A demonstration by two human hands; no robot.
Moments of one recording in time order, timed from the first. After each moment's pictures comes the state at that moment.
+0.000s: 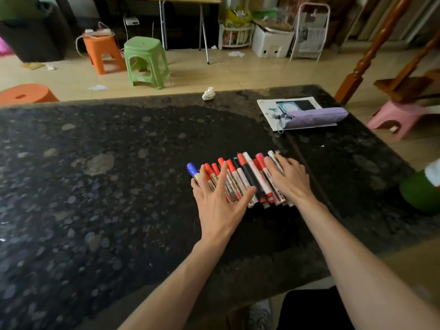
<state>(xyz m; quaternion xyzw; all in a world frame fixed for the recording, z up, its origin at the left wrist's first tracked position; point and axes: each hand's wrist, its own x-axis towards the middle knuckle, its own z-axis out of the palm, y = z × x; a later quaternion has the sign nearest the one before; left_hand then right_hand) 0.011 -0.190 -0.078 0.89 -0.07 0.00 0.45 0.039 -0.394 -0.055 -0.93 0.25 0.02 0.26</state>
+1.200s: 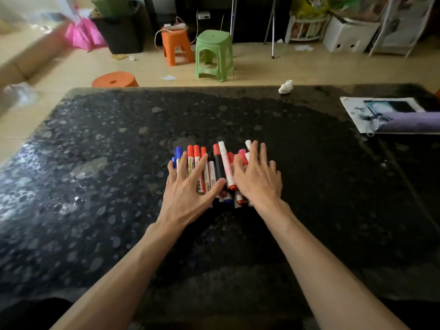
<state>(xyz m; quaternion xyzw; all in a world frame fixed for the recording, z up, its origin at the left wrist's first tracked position) 0.040 0.046 -0.080 0.96 -0.03 0.02 0.28 0.076 -0.129 -0.057 -0.96 0.12 0.05 0.23</state>
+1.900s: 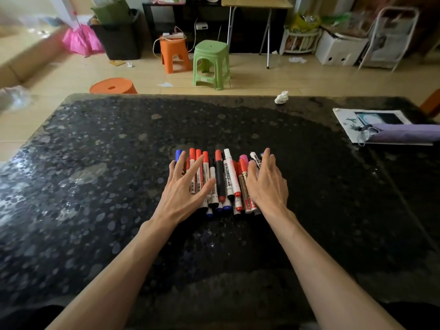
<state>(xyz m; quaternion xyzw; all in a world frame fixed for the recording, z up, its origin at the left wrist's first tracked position) 0.054 0.060 -0.073 0.93 -0.05 0.00 0.37 0.080 -0.153 -0.070 -0.96 0.14 -0.02 0.26</state>
